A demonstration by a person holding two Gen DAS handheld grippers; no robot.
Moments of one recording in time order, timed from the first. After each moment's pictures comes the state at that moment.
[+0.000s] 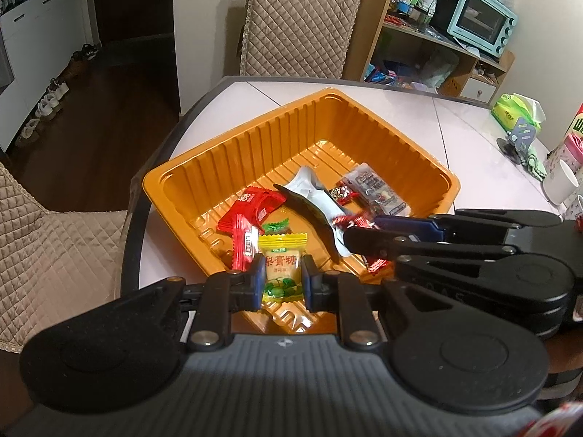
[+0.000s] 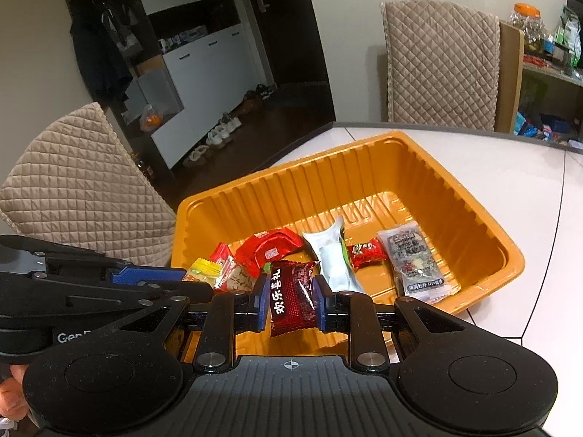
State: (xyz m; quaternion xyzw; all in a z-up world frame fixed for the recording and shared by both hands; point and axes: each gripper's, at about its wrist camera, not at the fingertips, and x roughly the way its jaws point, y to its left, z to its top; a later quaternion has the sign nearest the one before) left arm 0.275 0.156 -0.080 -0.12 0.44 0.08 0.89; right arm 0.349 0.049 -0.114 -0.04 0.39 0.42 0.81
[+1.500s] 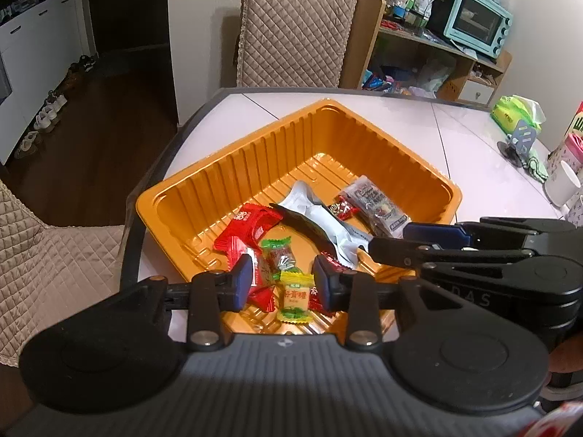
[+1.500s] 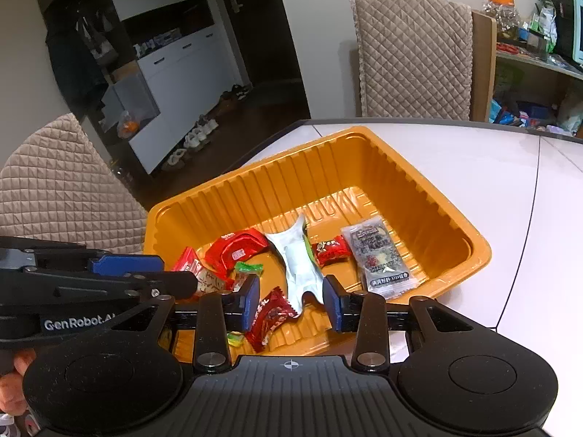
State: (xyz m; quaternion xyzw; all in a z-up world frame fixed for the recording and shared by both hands) left arm 0.285 0.156 -0.076 -0.10 0.42 0.08 0.90; right arm 0.355 0.028 -0.106 -0.03 0.40 0.39 0.83
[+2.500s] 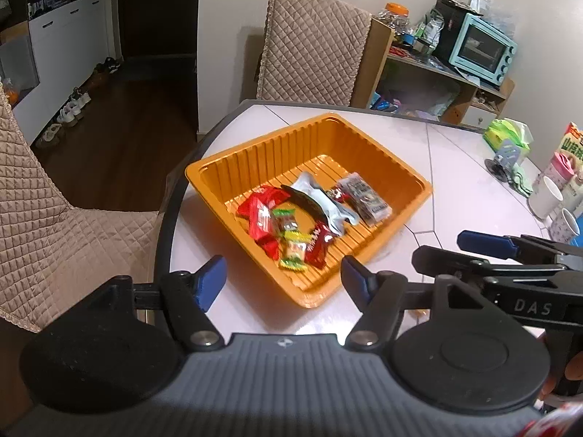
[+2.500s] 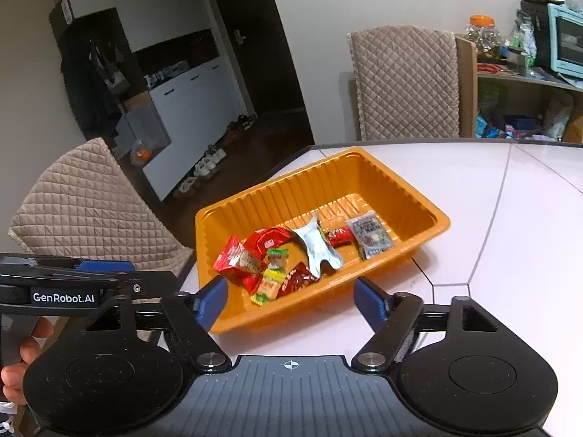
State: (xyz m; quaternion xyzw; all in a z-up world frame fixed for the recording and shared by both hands) left arm 0.192 0.130 -0.035 -0.13 0.39 0.12 0.90; right arm 0.270 -0.037 -0.058 0.01 0.36 0.39 0.85
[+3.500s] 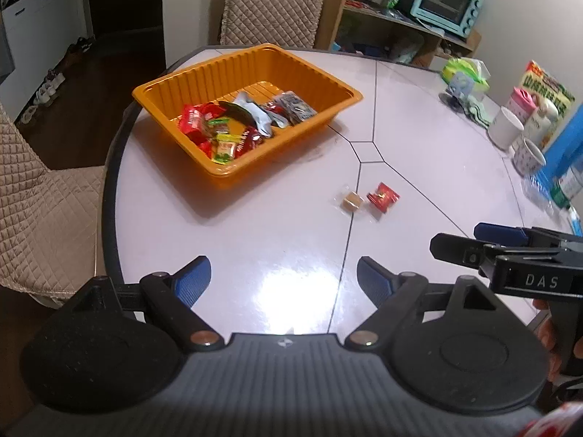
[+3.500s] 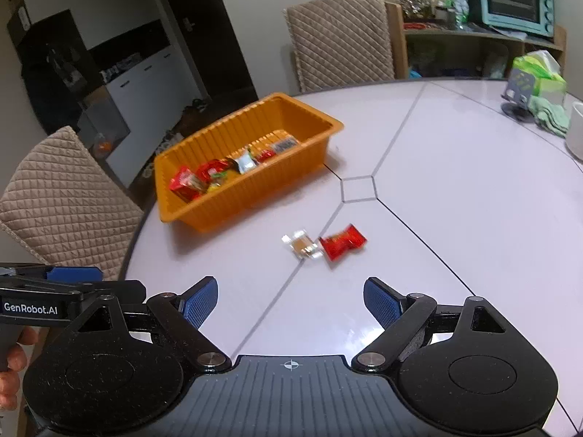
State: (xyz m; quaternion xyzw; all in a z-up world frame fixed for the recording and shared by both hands) left arm 0.130 0.039 -0.057 -0.11 0.44 0.07 0.89; right arm 0.199 -0.156 -0.078 0.02 0.42 0.31 0.85
